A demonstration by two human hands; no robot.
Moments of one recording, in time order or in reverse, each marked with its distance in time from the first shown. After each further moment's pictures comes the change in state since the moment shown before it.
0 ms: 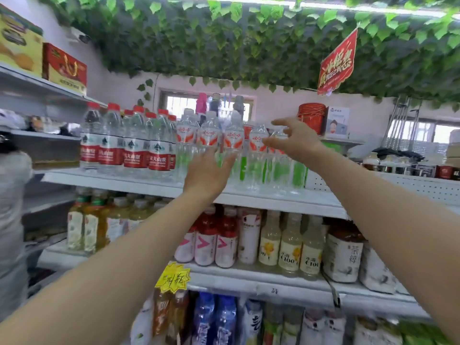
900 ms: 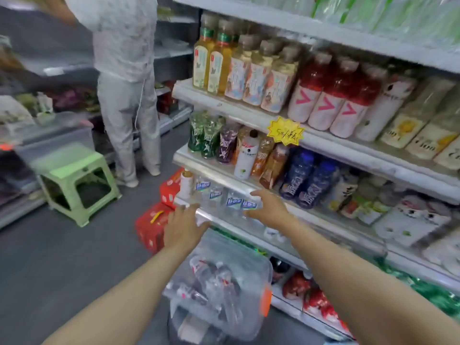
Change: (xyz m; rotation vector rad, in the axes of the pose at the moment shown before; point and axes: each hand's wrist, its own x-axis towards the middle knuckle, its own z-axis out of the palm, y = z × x) left_hand -0.393 -0.339 -0.082 0.489 -0.343 -0.722; right_hand -0.361 0.023 0.379 -0.058 -0.958 0.247
